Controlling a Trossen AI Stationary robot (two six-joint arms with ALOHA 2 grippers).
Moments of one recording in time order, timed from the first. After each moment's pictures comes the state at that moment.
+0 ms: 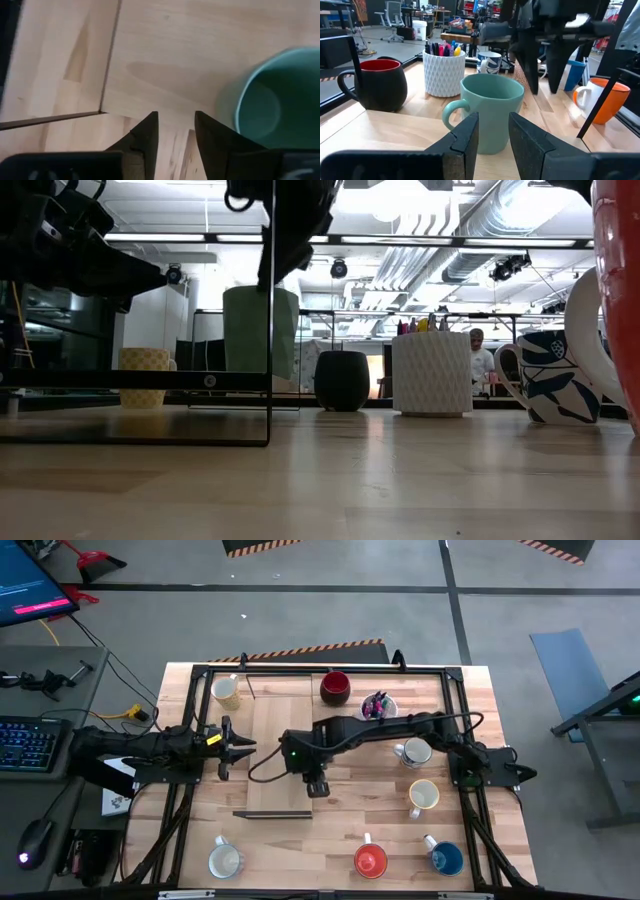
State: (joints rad) left arm -0.07 0.12 0.01 0.03 -0.17 -0.10; right arm 0.07 2.22 2.14 -1.07 -0.16 -0.07
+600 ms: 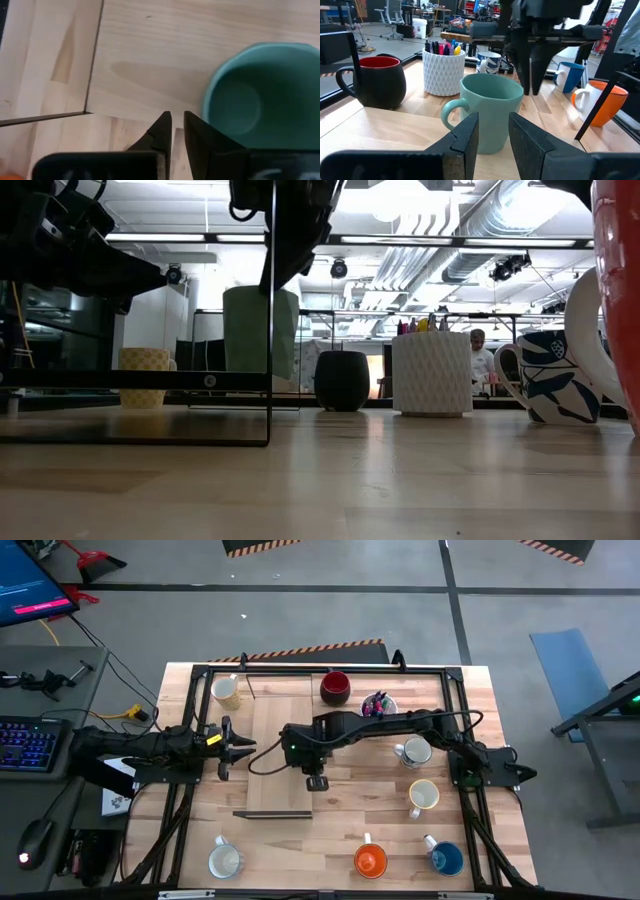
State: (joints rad) left arm -0.07 0.12 0.01 0.03 -0.17 -0.13; right arm 0.04 2.22 2.14 -1.07 -0.17 -0.10
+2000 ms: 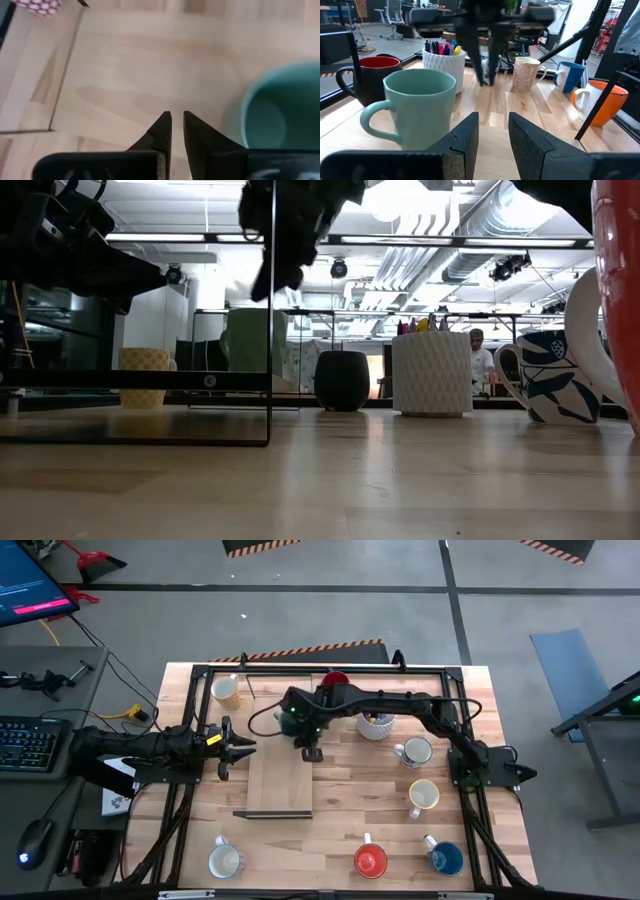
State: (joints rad) left arm -0.07 0.12 0.01 0.03 -0.17 -0.13; right arm -0.12 2.22 2.14 -0.95 -0.30 -0.23
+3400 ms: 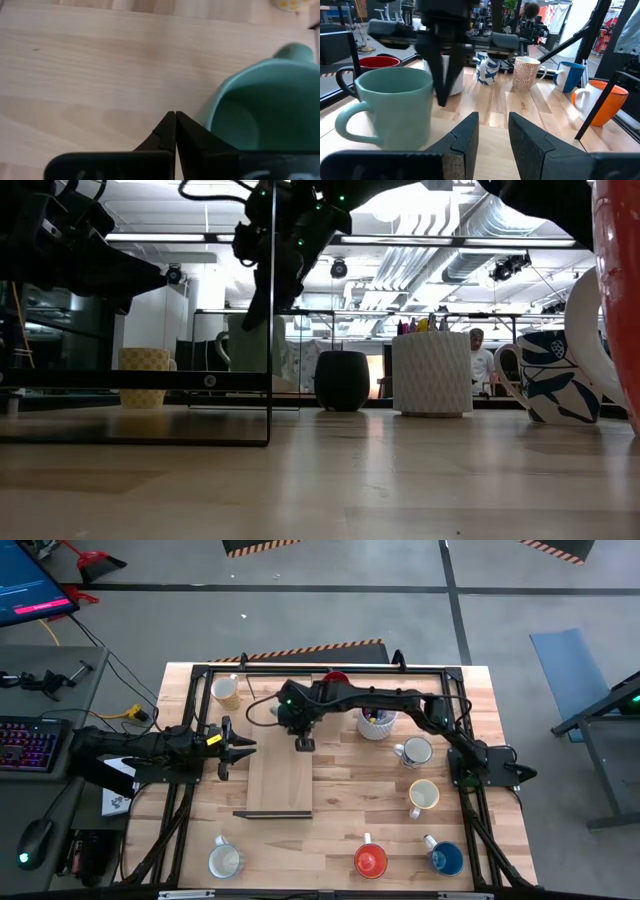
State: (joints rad) left arm -0.07 0.12 0.01 0.03 -0.17 -0.13; right arm -0.19 2.29 2.15 -0.85 -0.20 -0.29
